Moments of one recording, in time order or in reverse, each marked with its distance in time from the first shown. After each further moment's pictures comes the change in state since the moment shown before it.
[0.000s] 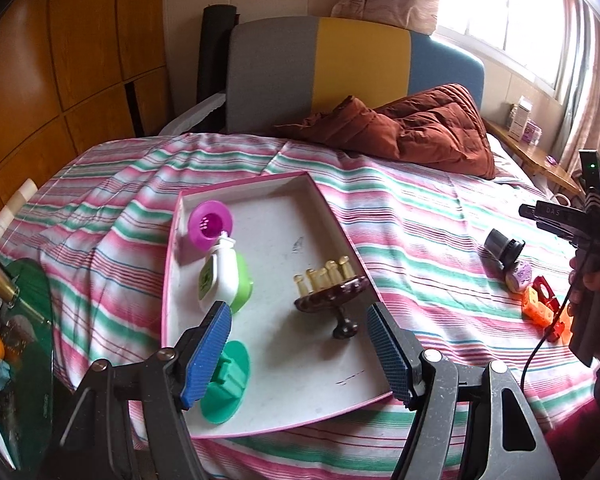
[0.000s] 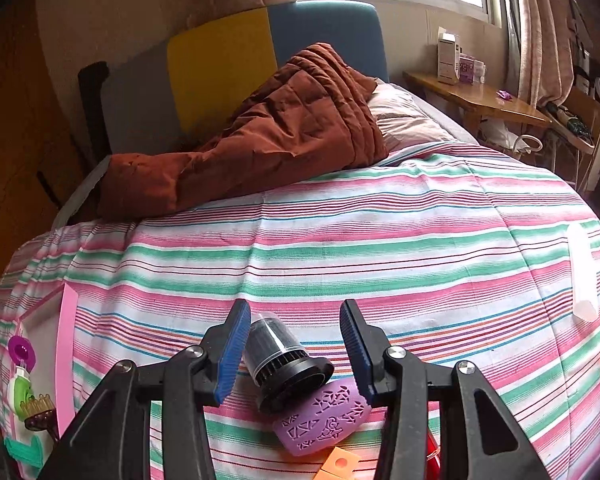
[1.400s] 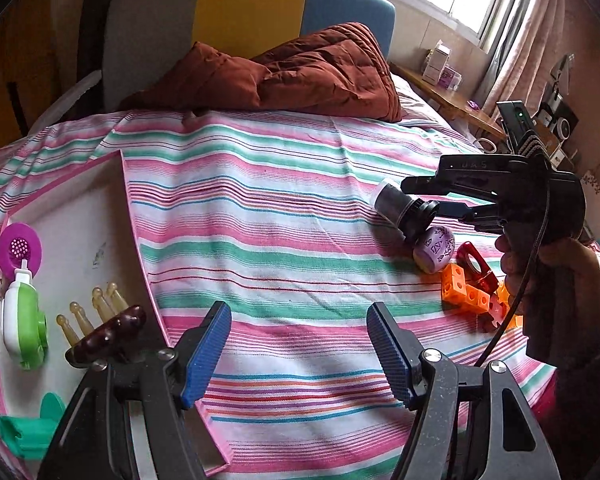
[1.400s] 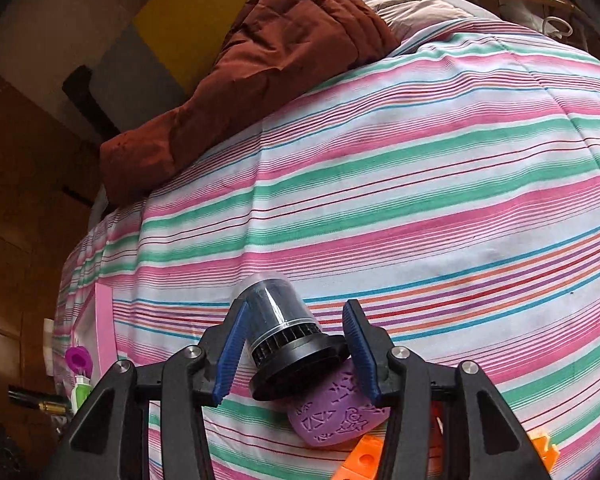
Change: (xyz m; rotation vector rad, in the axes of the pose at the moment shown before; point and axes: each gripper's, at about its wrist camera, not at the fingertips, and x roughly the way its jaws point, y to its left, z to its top) left arm 0.077 -0.115 0.019 0.137 0.173 -0.311; right arm 0.059 -0.034 -0.006 0.213 0.307 0.260
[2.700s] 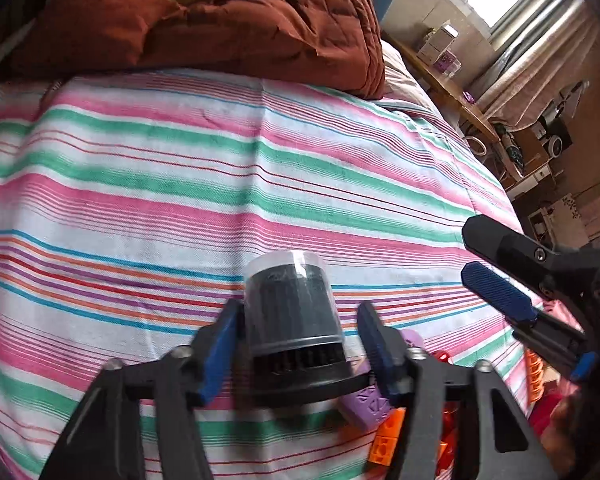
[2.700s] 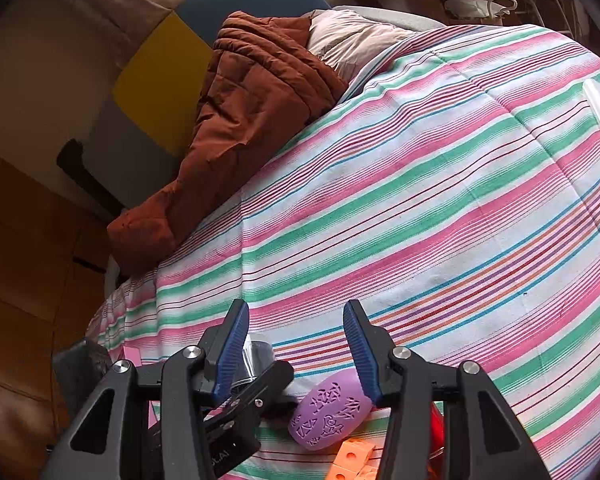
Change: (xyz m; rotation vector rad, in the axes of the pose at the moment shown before) left arm 0.141 -0.071 0.087 -0.085 0.168 -0.159; right arm -0.044 -0.035 0.017 0.185 -0.147 0.025
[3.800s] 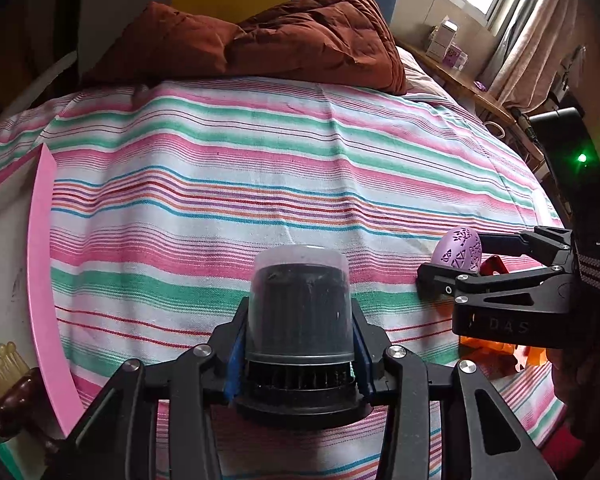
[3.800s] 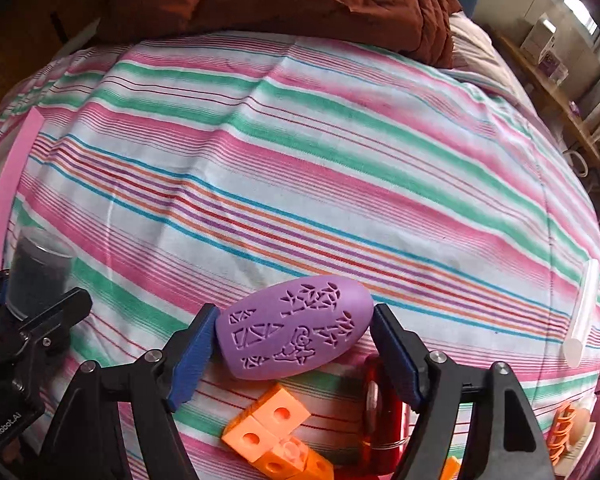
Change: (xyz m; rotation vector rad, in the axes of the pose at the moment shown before) left arm -0.053 0.040 -0.065 0.080 -0.080 0.156; right arm 0.059 0.041 -0.076 -0.707 0.286 -0.429
